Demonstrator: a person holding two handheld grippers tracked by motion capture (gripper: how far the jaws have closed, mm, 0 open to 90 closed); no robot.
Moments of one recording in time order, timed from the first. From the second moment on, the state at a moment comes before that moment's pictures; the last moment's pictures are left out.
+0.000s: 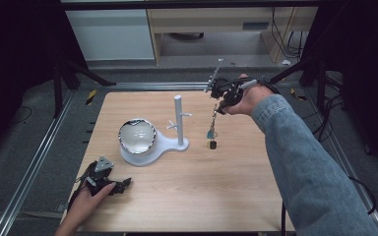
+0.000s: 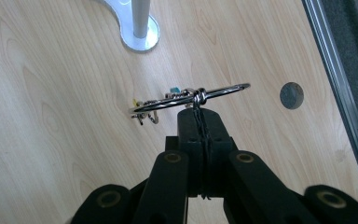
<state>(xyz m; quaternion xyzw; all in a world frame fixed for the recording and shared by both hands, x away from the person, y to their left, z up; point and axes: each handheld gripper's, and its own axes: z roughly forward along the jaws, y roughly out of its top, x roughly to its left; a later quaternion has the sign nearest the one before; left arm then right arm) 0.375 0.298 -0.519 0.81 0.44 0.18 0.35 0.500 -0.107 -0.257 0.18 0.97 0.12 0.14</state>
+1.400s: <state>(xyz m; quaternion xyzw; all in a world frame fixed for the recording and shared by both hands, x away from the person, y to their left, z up) 0.375 0.299 -0.519 0.81 0.44 0.18 0.34 0.504 -0.061 -0.237 0.15 0.97 0.12 0.15</state>
